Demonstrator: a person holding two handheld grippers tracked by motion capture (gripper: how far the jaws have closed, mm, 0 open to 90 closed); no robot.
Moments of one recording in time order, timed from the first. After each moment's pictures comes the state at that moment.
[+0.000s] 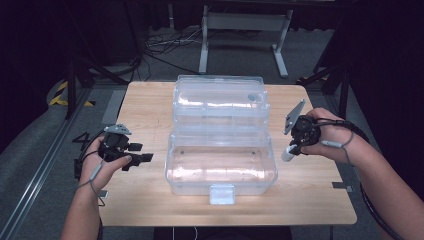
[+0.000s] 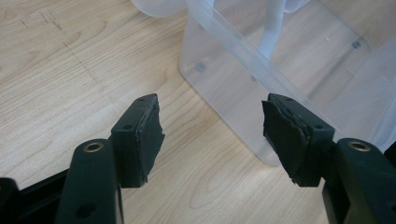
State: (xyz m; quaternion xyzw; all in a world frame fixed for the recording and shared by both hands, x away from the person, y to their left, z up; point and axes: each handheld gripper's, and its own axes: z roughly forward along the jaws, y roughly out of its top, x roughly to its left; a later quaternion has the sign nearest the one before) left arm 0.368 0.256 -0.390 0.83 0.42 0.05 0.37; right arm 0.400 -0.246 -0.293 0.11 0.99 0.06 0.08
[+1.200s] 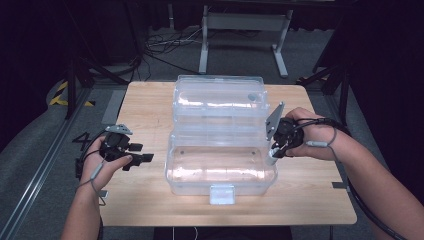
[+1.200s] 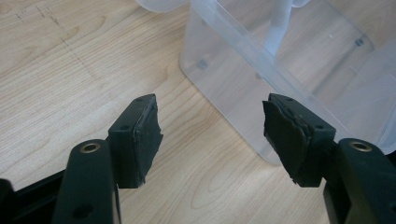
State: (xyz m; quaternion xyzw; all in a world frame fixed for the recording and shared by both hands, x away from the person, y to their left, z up) left arm 0.372 0.256 -0.393 0.83 0.42 0.04 0.36; right arm 0.391 -0.199 -0.288 0.02 1.00 0.07 0.06
